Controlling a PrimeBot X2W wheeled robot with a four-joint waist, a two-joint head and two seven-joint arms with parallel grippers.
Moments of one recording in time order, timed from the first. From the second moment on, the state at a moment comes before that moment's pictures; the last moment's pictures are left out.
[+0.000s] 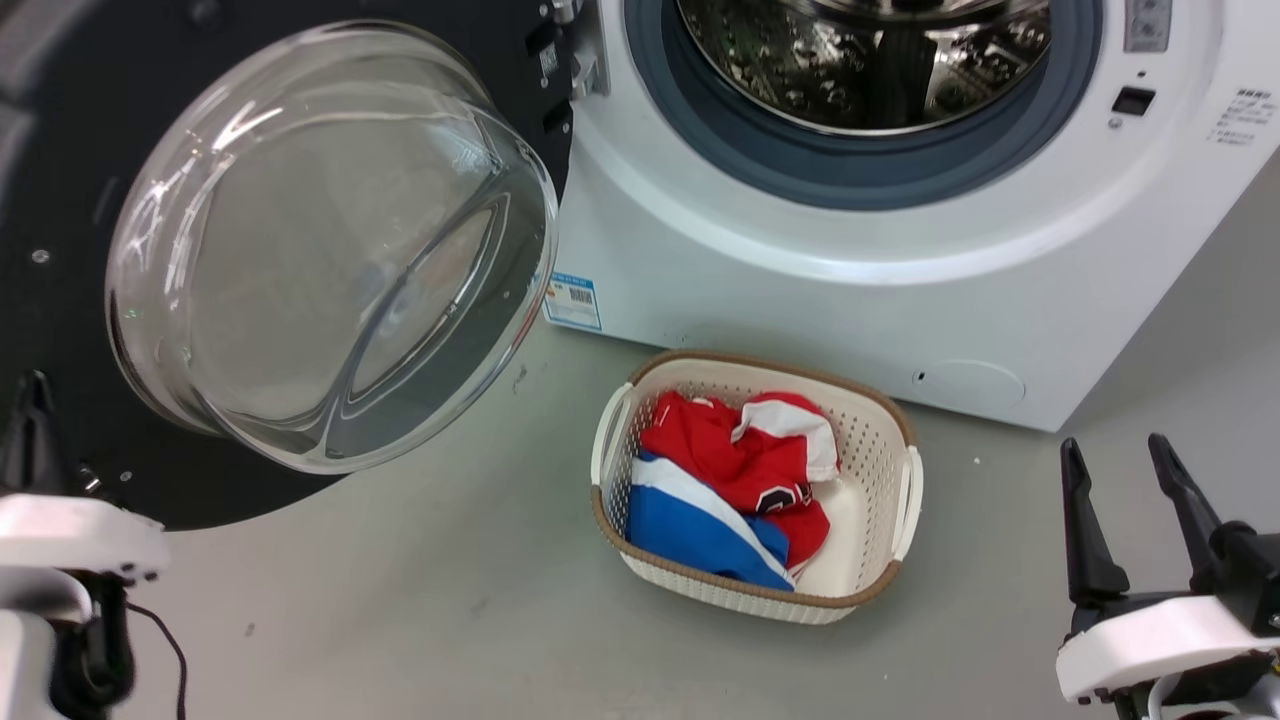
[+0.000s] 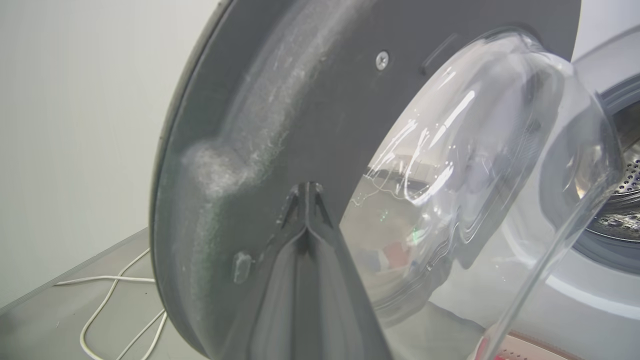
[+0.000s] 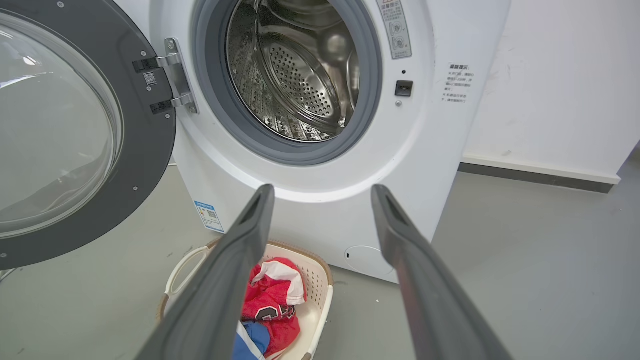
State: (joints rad) left arm -0.26 0.51 0.00 0.35 -0.66 0.10 -0.26; right arm 0.03 -0.05 -0.11 -0.09 0.05 0.13 -0.06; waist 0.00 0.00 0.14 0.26
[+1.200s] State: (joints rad) left arm 0.00 0.35 -0.29 0.04 -0.48 0.14 -0.20; right arm 0.10 -0.05 -0.04 -0.03 0.09 0.13 -0.07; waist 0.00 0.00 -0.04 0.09
